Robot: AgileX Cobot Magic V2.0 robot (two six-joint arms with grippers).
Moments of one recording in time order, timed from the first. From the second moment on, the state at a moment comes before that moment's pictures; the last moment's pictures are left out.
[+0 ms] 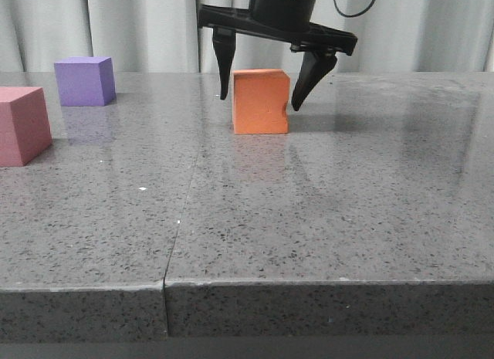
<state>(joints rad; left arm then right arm) -0.05 -0.01 0.00 -0.03 0.06 0.05 0.50 2.16 -2.14 0.07 1.24 0.46</state>
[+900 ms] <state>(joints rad) -0.05 -0.01 0.00 -0.03 0.06 0.05 0.50 1.85 -2.08 0.05 1.25 0.38</state>
